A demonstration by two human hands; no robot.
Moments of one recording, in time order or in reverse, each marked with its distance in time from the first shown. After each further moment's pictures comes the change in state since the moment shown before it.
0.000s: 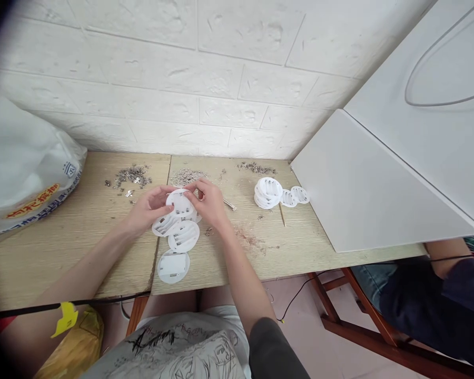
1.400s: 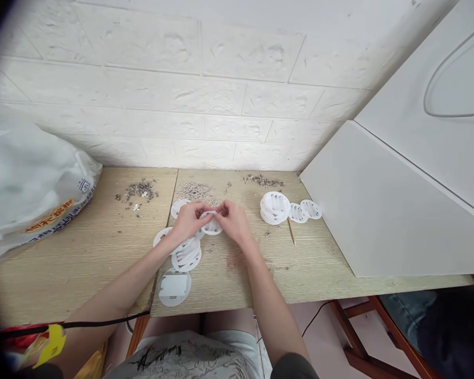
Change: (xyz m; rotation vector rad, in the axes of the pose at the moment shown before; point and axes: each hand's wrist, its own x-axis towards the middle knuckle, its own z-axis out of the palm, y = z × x) left_hand 0.049 -0.026 0.063 0.664 0.172 0.156; right_hand -0.010 0.038 -0.035 0.011 -0.075 0.354
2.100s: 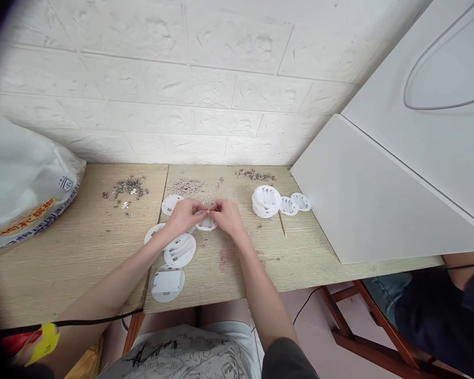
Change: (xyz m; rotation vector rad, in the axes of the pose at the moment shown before) left_hand 0.006 0.006 -0.001 0.243 -0.178 -0.048; right_hand 0.001 0.003 -0.001 -0.003 -0.041 0.093
